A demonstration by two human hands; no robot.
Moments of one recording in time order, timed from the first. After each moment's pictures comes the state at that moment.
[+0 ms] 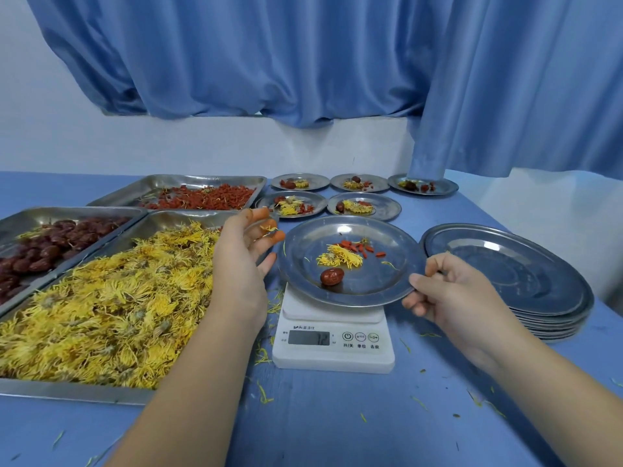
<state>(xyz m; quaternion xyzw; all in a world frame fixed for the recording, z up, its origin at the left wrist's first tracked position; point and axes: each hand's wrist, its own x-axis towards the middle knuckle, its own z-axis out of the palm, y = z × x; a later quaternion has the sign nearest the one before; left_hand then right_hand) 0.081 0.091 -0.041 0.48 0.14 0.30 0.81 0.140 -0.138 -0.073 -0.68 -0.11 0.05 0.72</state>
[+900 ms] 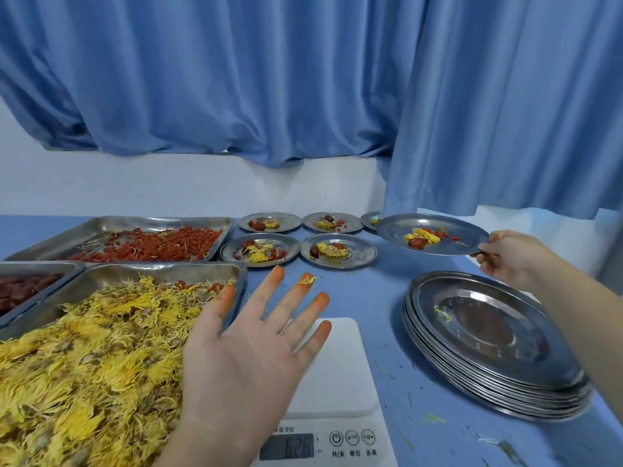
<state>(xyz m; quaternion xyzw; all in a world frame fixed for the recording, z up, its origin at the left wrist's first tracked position) 0.095 0.083 -0.057 0.23 -0.03 -0.01 0.97 0.338 -0.237 -0.016 -0.70 0.09 -0.06 0.70</state>
